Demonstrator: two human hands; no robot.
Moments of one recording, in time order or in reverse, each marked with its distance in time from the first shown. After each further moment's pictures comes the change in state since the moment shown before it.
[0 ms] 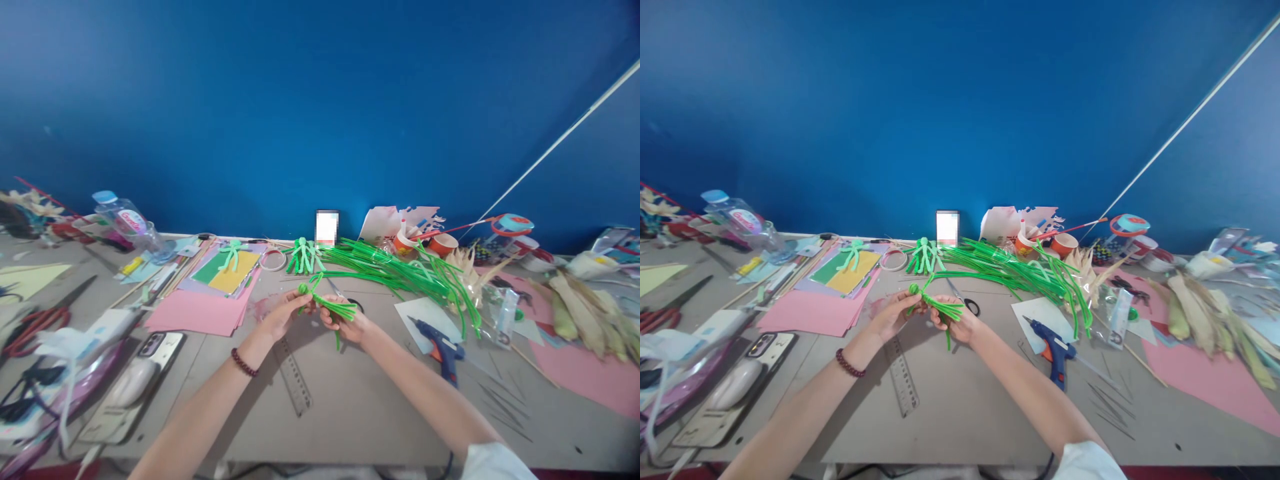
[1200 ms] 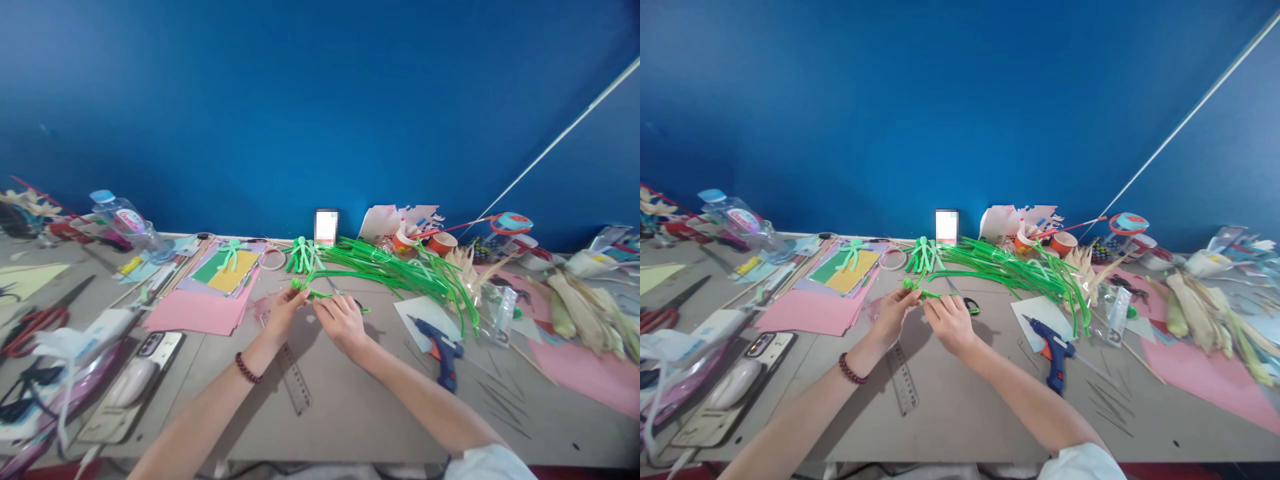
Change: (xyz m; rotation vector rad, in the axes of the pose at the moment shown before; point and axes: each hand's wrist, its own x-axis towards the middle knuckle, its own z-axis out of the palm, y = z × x) left_hand 0.004 -0.009 0.013 -0.003 0.359 0.180; right_hand -0.016 0.014 0.003 -1.921 0.279 -1.006
